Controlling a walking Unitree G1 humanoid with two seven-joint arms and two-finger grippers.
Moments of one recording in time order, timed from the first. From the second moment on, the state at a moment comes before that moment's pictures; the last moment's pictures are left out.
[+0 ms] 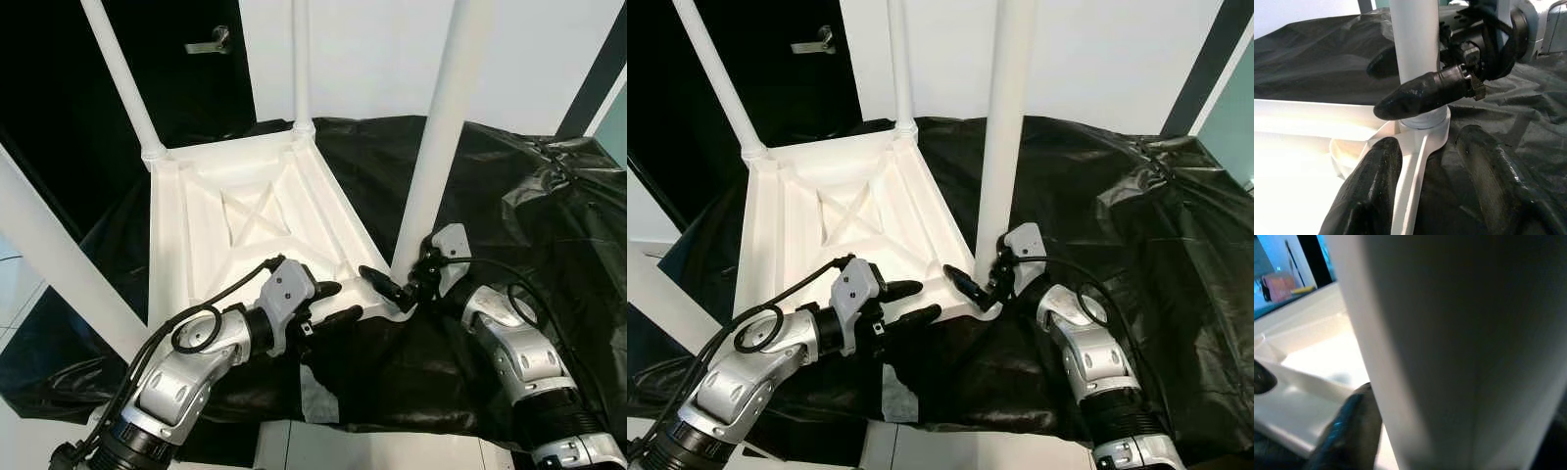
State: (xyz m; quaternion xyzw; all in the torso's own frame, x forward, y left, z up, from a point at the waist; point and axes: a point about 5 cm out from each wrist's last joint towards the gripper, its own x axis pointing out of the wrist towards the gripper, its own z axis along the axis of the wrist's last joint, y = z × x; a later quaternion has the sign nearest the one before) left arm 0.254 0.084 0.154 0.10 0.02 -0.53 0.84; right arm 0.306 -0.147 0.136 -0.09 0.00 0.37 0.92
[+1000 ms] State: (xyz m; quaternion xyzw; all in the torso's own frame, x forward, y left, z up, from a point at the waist) left arm 0.254 0.086 0.155 0.11 0.02 -0.53 0.84; right arm 0.285 -0.115 0.128 -0.04 -0.02 0.10 0.99
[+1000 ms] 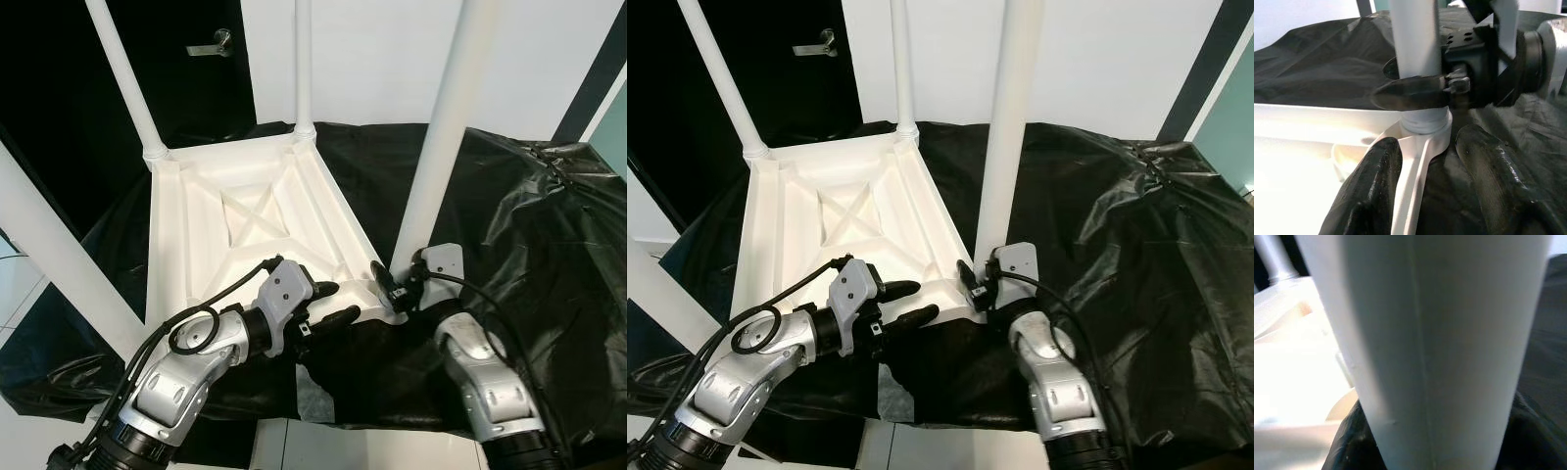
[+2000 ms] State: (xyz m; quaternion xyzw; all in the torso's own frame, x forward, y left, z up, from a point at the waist) left arm 0.255 0.085 0.156 0.11 0.02 -0.53 0.84; right arm 0.278 -0.149 0.132 -0.05 -0.03 0.22 0.97
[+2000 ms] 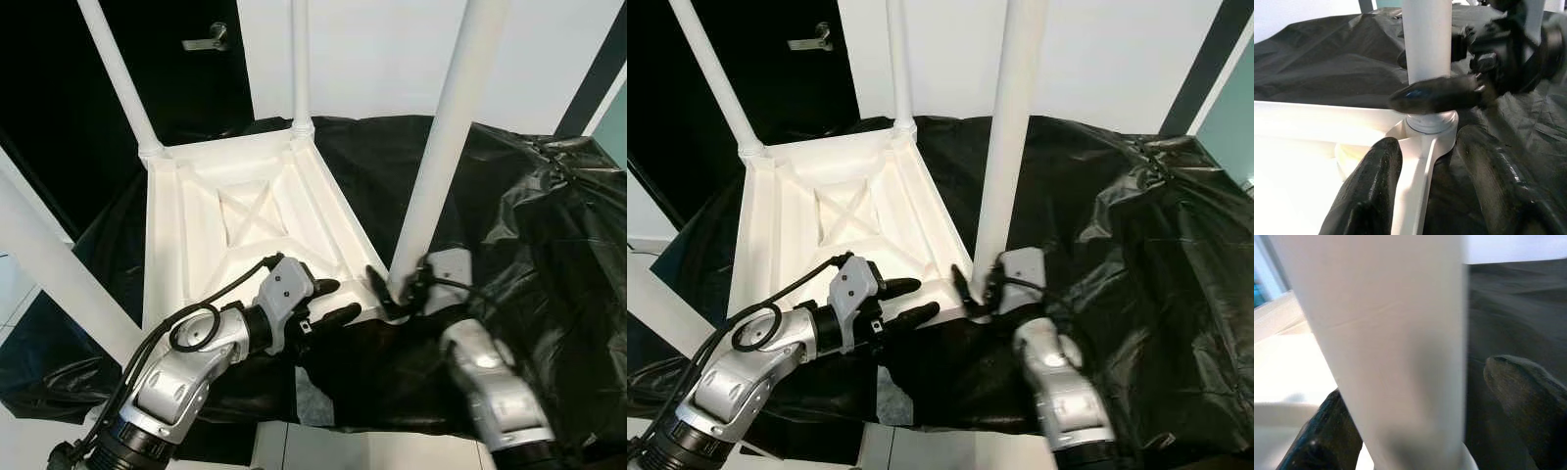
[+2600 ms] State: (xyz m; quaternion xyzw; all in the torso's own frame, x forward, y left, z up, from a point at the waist) left arm 0.254 0.089 0.155 0.11 0.02 -0.52 0.85; right arm 0.310 -0.141 0.132 -0.09 0.00 0.40 0.91
